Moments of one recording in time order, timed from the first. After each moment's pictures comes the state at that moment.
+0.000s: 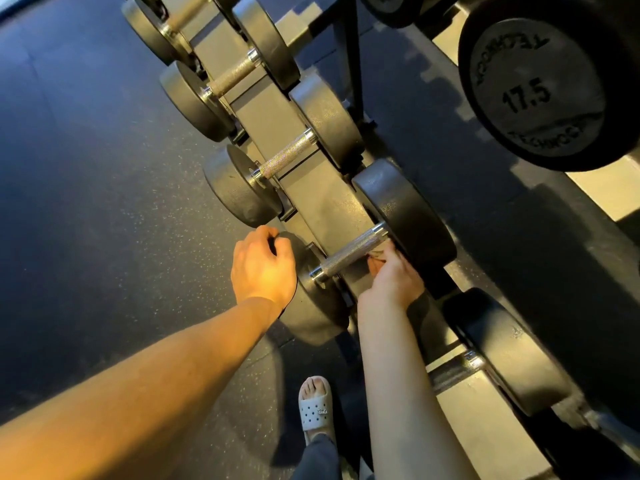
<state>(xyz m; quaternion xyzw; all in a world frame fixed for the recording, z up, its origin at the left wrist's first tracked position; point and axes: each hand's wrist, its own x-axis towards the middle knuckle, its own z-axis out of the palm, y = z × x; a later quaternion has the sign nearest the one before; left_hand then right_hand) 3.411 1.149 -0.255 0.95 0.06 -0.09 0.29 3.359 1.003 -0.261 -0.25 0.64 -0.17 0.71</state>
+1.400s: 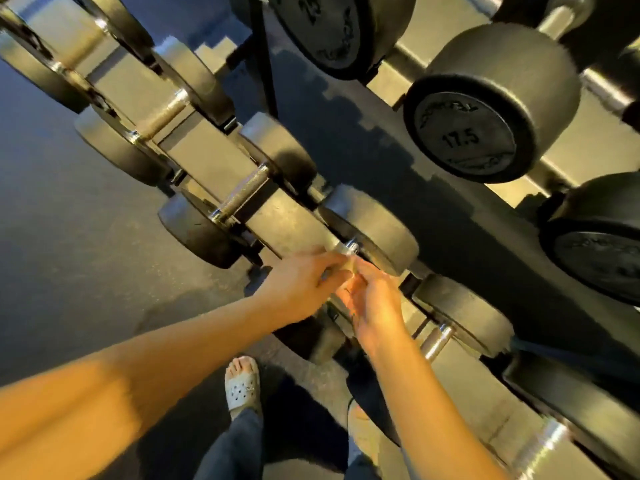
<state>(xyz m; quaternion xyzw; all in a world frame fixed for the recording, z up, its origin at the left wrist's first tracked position) 3.457 1.128 -0.228 0.79 -0.44 -0.32 0.27 3.350 1.031 -0.208 -0.30 0.53 -0.13 0.78</state>
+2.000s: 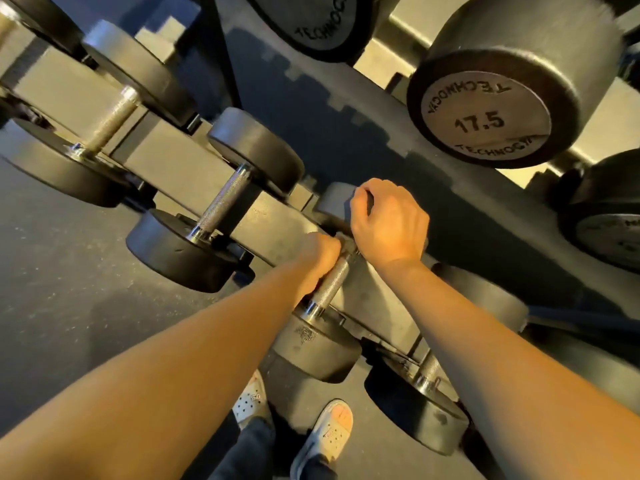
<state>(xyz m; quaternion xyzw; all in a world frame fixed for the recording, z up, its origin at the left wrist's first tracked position) 3.489 1.041 -0.294 0.73 -0.05 -0.57 0.38 3.421 0.959 -0.217 -0.90 0.41 -0.11 0.08</state>
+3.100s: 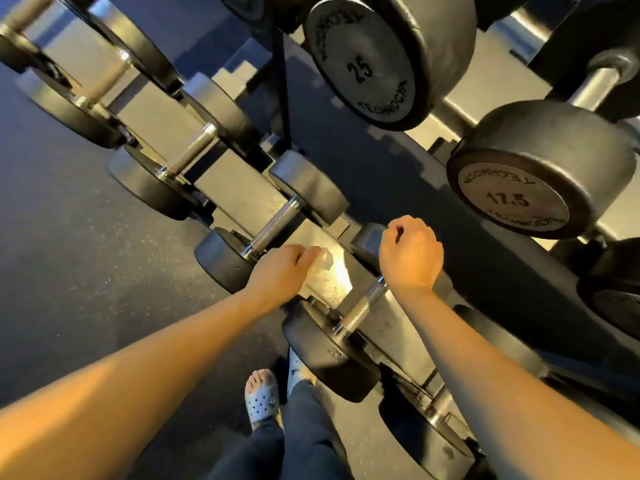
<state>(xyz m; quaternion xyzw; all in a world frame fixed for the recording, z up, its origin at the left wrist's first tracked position) 3.572 1.143 -0.232 0.83 -0.27 -0.39 0.28 3.451 0.968 -0.199 -0.87 0.46 -0.07 0.17</state>
